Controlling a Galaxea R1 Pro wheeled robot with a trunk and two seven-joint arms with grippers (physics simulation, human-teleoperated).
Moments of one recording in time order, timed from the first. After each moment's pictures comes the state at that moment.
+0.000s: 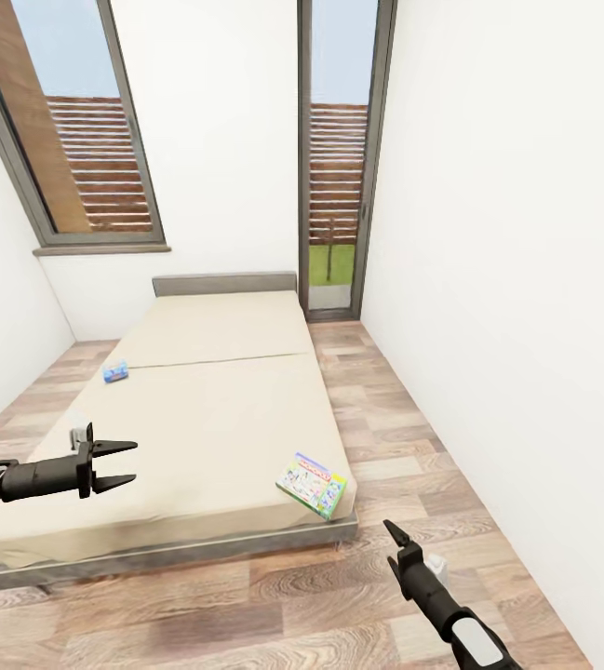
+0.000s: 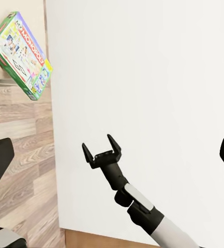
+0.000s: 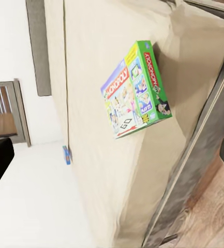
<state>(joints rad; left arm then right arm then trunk) -0.96 0.55 -0.03 -0.22 0.15 0.98 -1.57 -0.47 0.03 -0.50 -0.35 -0.75 0.32 0.67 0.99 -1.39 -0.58</state>
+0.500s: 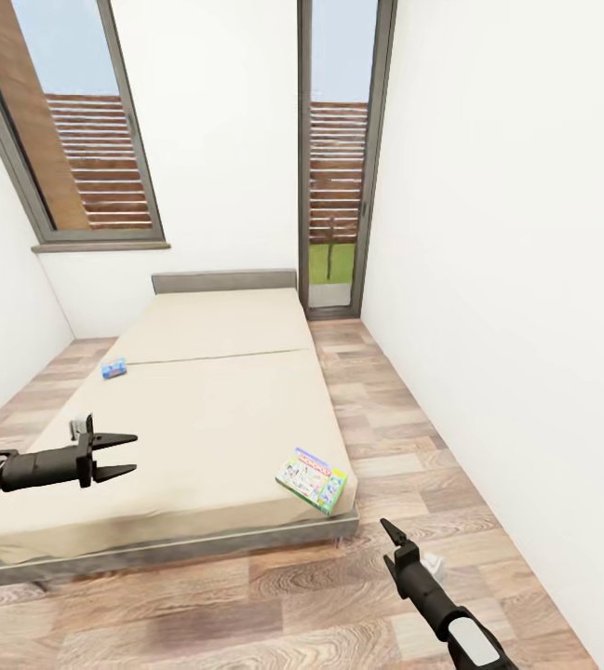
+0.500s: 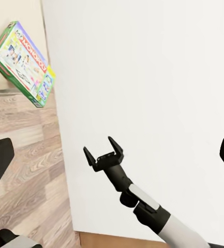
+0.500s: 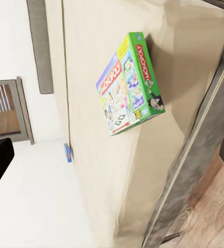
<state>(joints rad) -0.96 0.55 -0.03 -0.29 0.15 0.97 -1.57 -0.47 0.04 -0.50 -0.36 -0.76 0.33 0.68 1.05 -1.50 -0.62</state>
